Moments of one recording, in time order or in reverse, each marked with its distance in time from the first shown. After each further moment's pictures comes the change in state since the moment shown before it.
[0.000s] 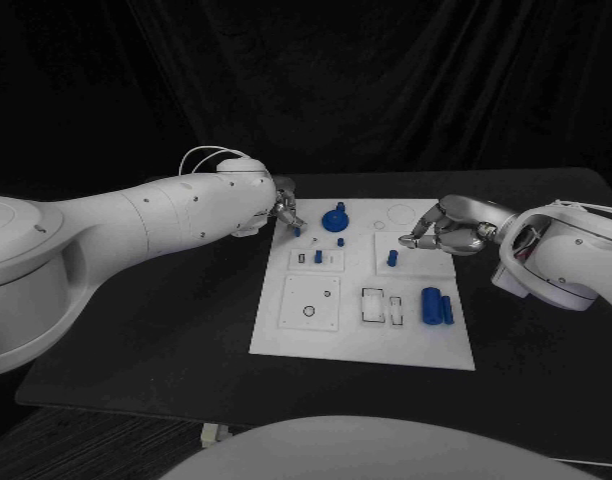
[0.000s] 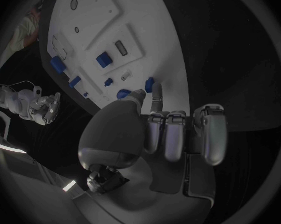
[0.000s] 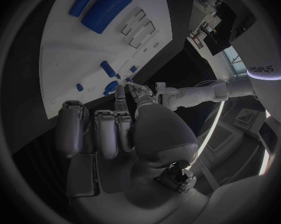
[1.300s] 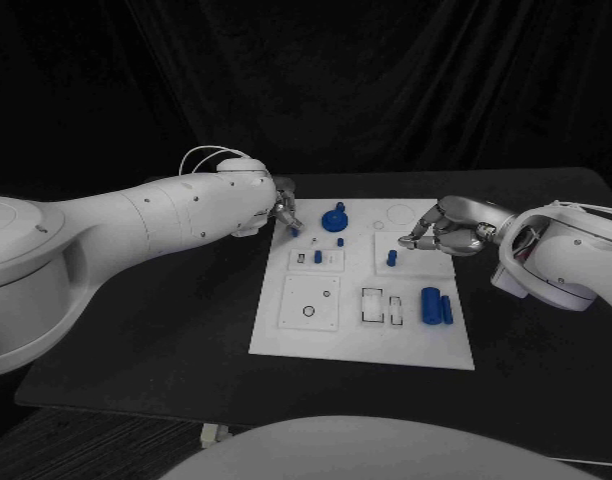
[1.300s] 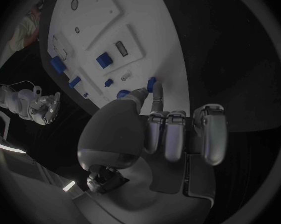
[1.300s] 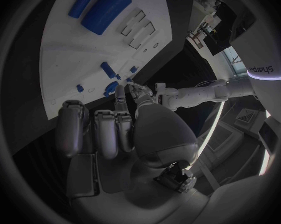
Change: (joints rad) left arm 0.000 0.004 0.000 -0.006 0.000 0.011 0.000; left_hand 0.057 -0.030 0.078 -0.061 0.024 0.004 -0.003 -0.004 0.048 0.000 0.000 0.000 0.000 0.000 0.000 0.000 0.000 0.000 0.000 0.000 0.000 0.000; right arm -0.002 0.000 0.000 0.000 0.000 0.001 -0.001; right_hand -0.002 -0.002 -0.003 -0.003 0.000 0.000 0.000 0.000 0.000 0.000 0.000 -0.002 0.000 0.000 0.000 -0.004 0.000 0.000 0.000 0.000 -0.012 0.001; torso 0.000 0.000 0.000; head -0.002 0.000
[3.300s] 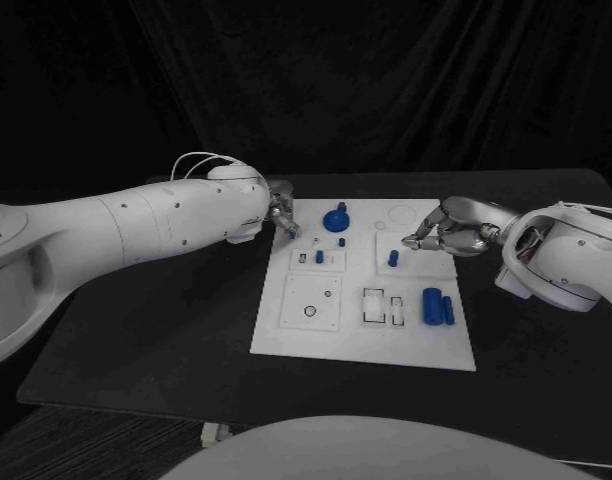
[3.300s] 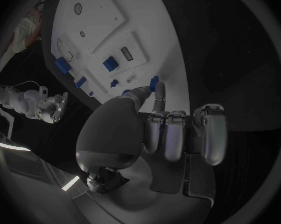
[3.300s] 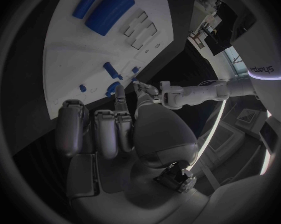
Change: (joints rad) left arm 0.006 -0.103 0.000 0.167 0.000 -0.081 -0.027; left_hand 0.029 -0.046 0.135 -0.077 0.033 0.010 -0.002 -0.008 0.040 -0.003 -0.003 0.000 0.000 0.000 0.000 0.000 0.001 0.000 0.000 0.000 0.000 0.000; right arm -0.001 -0.002 0.000 -0.008 0.000 0.005 -0.004; right_hand 0.005 0.005 -0.003 0.003 0.000 0.000 0.000 0.000 0.000 0.002 -0.002 -0.001 0.023 0.001 -0.003 -0.003 0.000 0.000 0.000 0.000 -0.011 -0.001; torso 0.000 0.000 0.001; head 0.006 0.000
